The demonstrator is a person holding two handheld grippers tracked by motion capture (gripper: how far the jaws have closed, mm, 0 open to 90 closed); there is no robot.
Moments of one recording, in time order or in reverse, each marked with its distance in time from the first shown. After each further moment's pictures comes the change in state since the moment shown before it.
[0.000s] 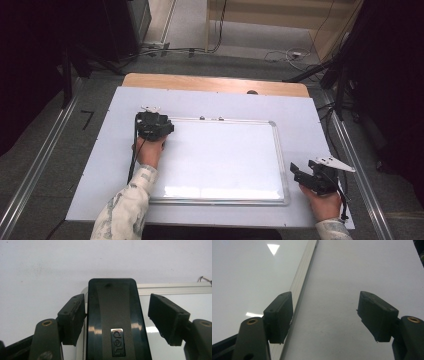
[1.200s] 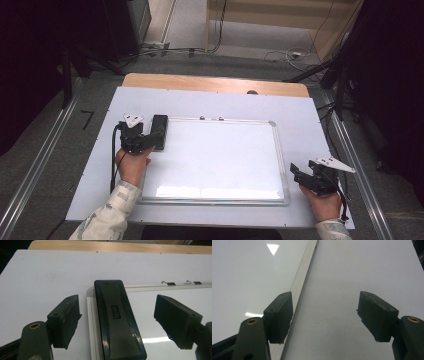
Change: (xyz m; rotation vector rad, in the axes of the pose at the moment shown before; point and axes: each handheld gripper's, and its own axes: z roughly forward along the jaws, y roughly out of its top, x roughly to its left) left arm 0.030 -0.022 -0.066 -0.143 -0.141 0.004; right arm 0.001 0.000 -0.002 -0.003 -0.005 -0.004
